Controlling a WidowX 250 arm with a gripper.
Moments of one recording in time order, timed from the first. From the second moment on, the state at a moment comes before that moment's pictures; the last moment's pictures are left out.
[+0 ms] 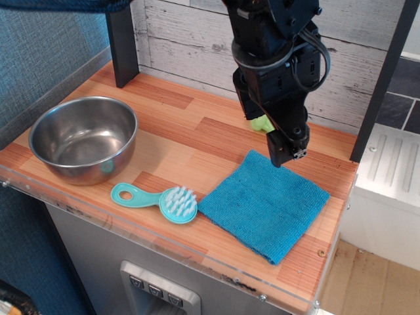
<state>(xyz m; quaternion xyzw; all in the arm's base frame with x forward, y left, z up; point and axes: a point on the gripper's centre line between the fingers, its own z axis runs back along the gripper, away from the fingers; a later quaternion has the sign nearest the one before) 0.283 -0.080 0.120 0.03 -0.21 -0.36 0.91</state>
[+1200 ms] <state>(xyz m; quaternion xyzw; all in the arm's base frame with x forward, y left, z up) 0.342 -0.071 0.087 0.00 -0.26 -0.08 0.96</state>
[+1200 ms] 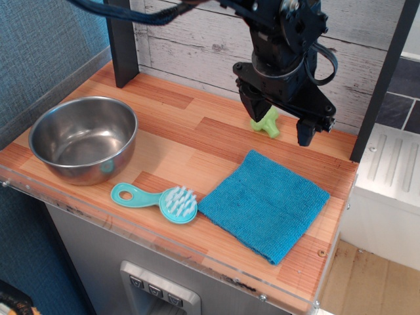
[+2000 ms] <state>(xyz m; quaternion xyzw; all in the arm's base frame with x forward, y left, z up) 0.385 -0.031 0.055 0.03 -0.24 -0.01 0.97</state>
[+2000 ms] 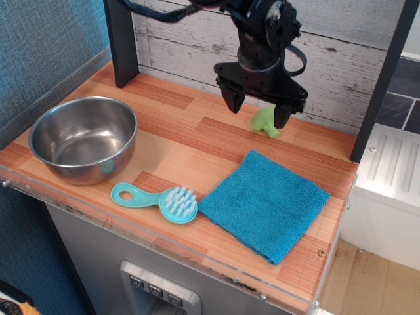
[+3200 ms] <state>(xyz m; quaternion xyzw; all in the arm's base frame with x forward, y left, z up) 0.413 -0.030 0.019 0.03 -0.23 -0.01 0.97</state>
